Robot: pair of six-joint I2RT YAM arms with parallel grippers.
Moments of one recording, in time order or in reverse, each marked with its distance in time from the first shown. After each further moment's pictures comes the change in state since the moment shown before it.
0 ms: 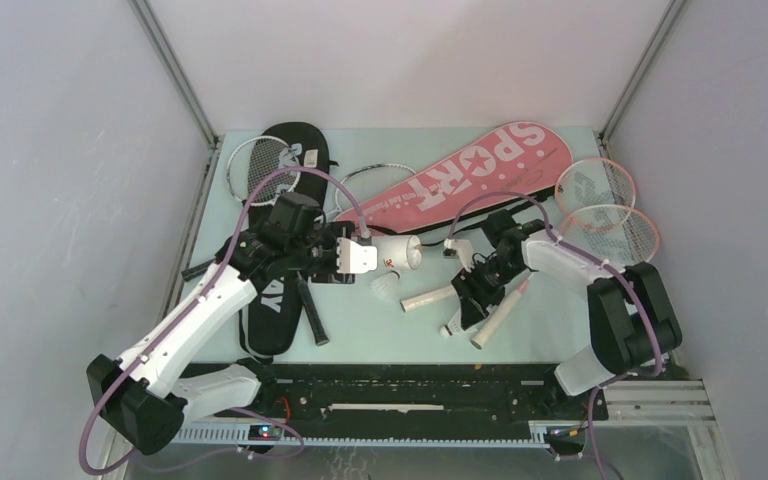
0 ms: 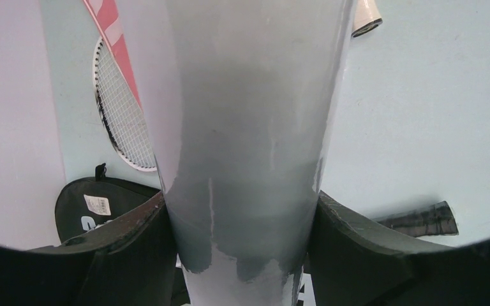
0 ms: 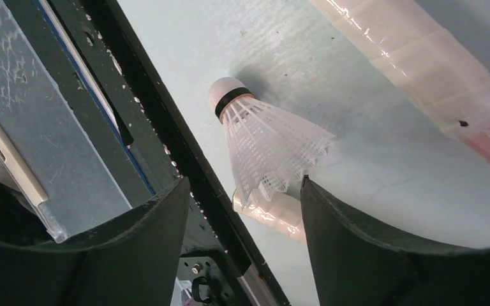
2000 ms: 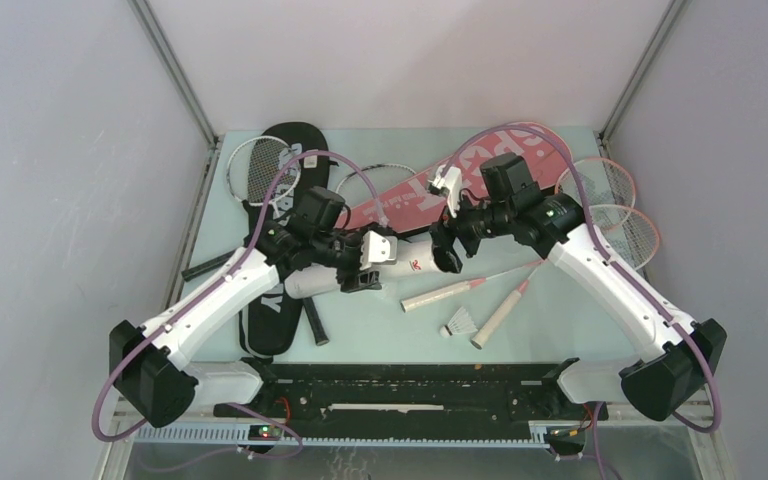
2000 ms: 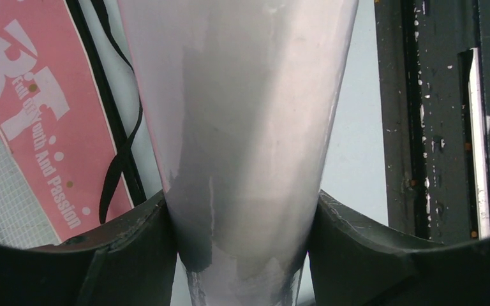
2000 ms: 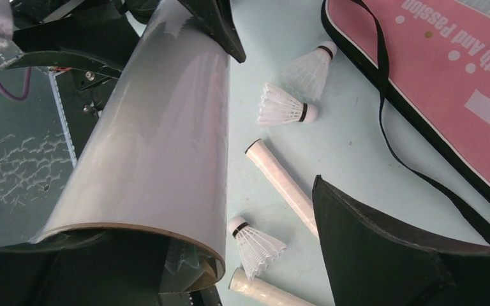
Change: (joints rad) left arm -0.074 0.138 0.044 0.063 0.281 -0.228; right arm 0.199 -0.206 0.432 0.105 0.065 0.190
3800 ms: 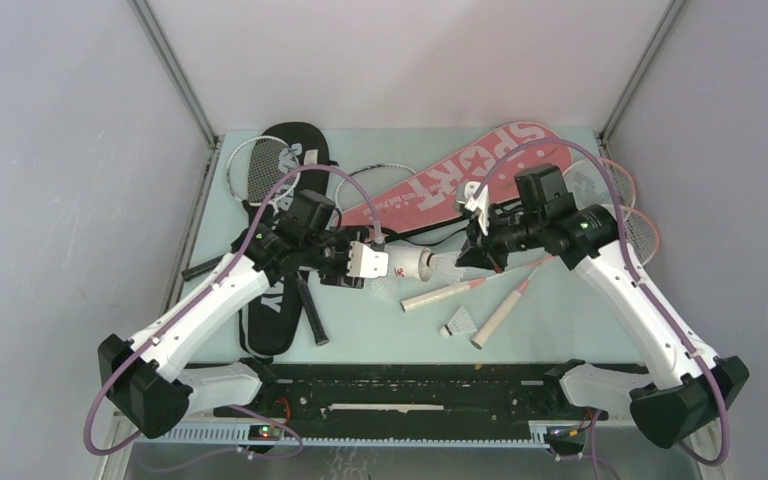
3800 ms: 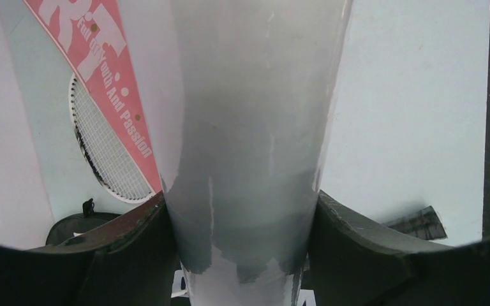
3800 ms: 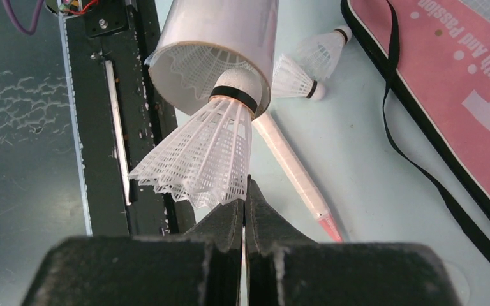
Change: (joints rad) left arm 0.018 -0.055 0.000 -0.098 -0.245 0.262; right arm -0.137 -0.151 -0.084 -0.153 -0.163 -0.280
